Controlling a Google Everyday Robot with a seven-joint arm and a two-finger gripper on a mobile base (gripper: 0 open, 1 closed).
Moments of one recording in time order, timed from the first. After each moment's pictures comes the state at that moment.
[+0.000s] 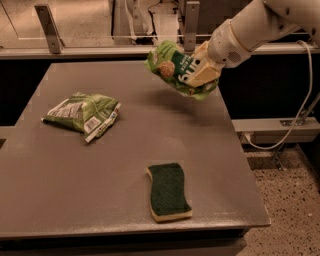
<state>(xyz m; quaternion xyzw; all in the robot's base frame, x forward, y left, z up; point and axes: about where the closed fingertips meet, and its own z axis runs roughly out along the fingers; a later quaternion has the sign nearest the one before) 0.626 -0.103 0.926 -0.66 0.67 0.11 0.33</state>
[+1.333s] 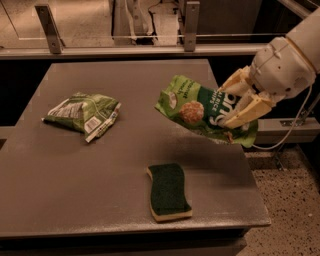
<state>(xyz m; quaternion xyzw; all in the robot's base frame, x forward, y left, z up) 0.455 -0.140 0.942 -0.73 0.59 0.21 0.27</state>
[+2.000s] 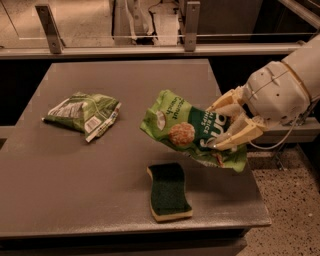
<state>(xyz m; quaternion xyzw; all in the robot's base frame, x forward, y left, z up) 0.413 -0.115 0.930 -0.74 0.54 0.25 0.31</state>
